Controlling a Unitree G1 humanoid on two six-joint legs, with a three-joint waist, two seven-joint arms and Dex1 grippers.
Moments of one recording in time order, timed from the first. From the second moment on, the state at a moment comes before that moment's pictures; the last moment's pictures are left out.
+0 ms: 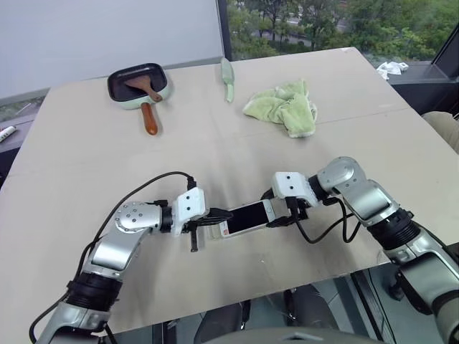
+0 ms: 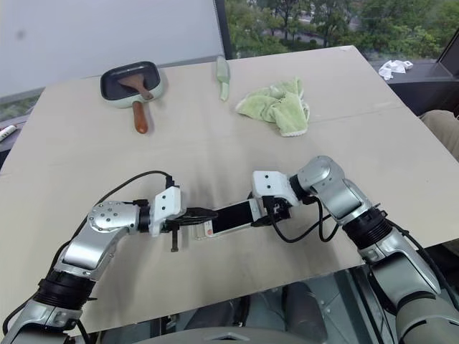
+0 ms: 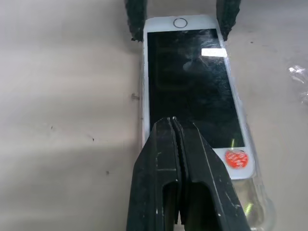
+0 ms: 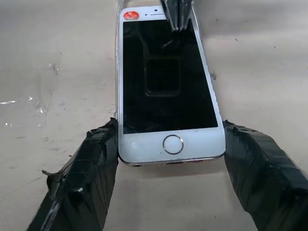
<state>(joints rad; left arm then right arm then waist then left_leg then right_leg) -0.20 0.70 -0.15 -0.03 -0.19 0.03 -1.14 -0.68 -0.50 0.49 0.06 -0.01 0.35 1.34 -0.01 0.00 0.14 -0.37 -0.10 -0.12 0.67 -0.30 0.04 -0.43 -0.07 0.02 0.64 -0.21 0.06</state>
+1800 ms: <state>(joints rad) 0.07 0.79 0.06 -0.15 -0.32 0.17 -1.06 -0.61 -0.61 0.46 -0.04 0.07 0.43 1.26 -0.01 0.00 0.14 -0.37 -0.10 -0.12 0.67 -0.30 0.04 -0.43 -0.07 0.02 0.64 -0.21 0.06</state>
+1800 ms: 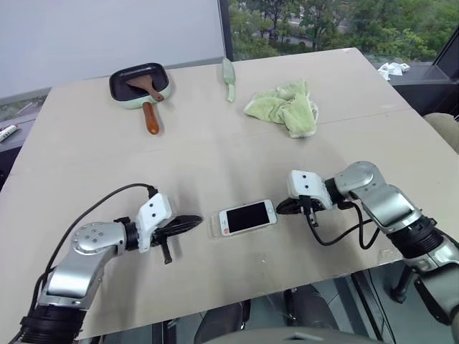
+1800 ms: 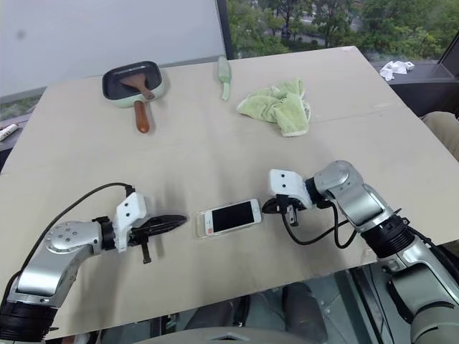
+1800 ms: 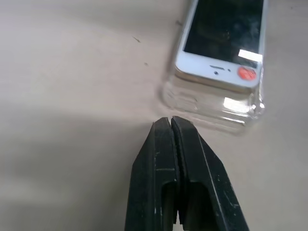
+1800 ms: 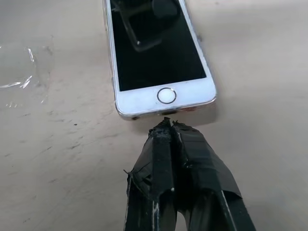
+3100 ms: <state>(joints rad) -0.07 0.74 0.09 -0.16 -0.38 0.26 -1.10 -0.62 -0.65 0.35 -0.23 0.10 0.59 1.25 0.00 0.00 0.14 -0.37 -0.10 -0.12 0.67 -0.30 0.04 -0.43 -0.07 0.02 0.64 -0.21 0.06</state>
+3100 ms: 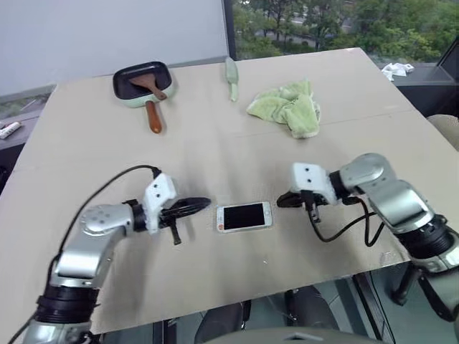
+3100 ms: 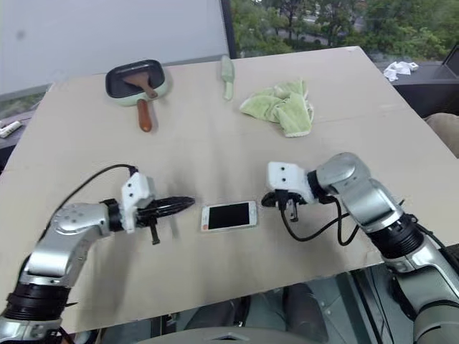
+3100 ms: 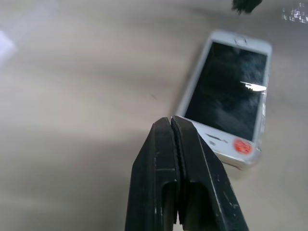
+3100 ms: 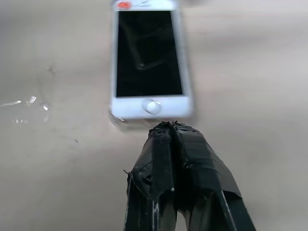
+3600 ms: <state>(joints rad) -0.03 0.62 -0.08 -0.18 -0.31 0.21 -1.04 -0.33 -0.32 0.22 -0.10 0.30 0.30 1.09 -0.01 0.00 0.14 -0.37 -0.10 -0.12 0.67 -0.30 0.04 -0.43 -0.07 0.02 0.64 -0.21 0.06</state>
